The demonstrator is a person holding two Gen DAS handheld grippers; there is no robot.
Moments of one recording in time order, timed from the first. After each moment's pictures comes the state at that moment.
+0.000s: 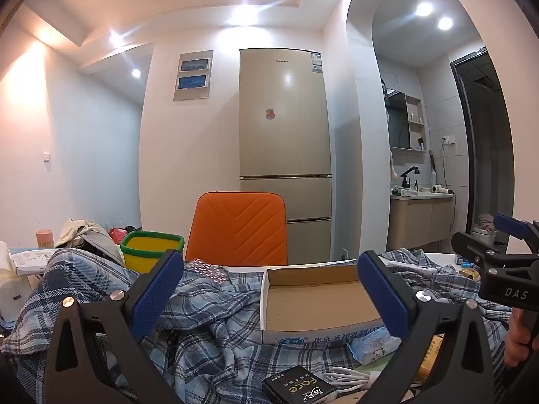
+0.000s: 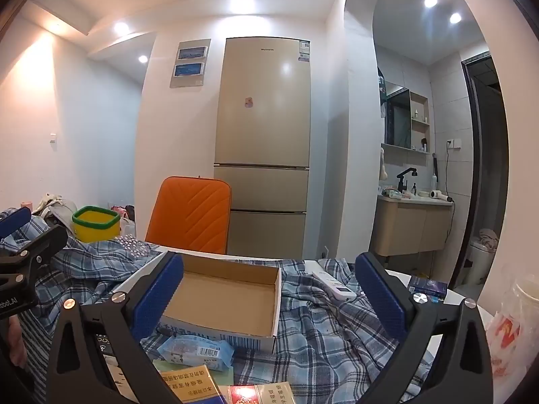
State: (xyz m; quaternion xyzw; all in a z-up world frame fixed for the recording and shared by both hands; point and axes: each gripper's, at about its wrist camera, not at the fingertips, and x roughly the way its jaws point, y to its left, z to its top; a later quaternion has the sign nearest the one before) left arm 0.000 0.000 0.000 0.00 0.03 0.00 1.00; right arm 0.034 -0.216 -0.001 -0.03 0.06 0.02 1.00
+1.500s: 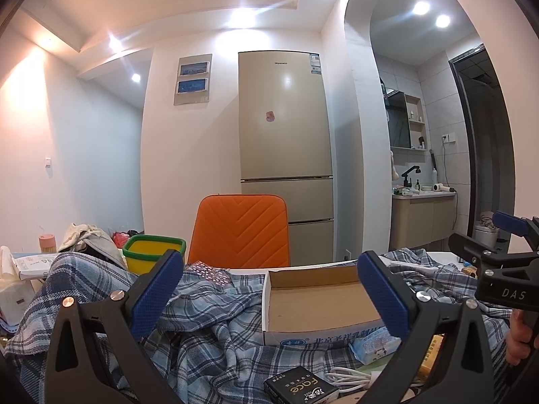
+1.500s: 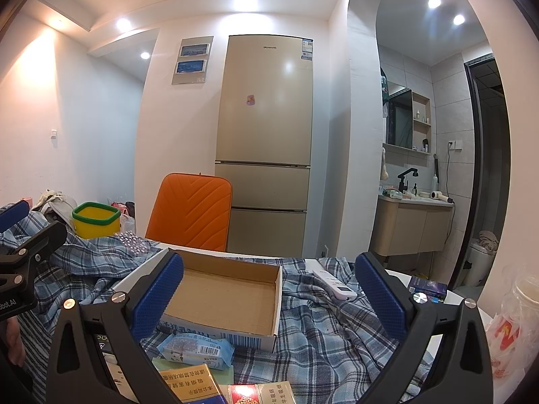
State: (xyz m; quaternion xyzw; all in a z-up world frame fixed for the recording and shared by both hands) left arm -0.002 -0.001 0.001 0.01 0.03 0.00 1.00; right arm 0.036 -0.216 -0.001 -0.04 0.06 0.02 1.00
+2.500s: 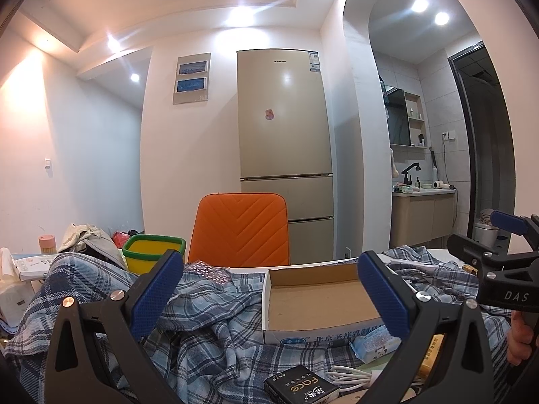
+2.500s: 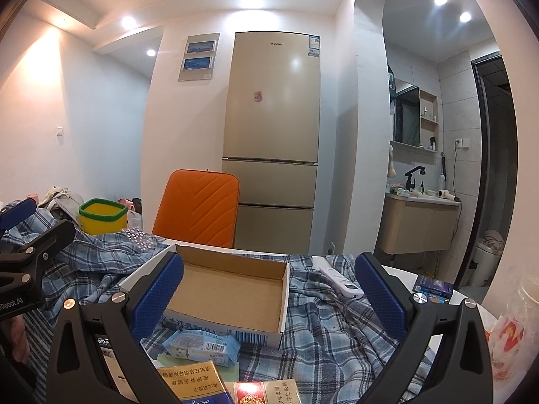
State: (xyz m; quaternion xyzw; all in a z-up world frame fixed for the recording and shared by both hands) left arm -0.001 -0.003 0.003 0.01 0.03 0.00 1.00; right arm 0.036 -0.212 -0.003 -0.05 0.07 0.04 1.00
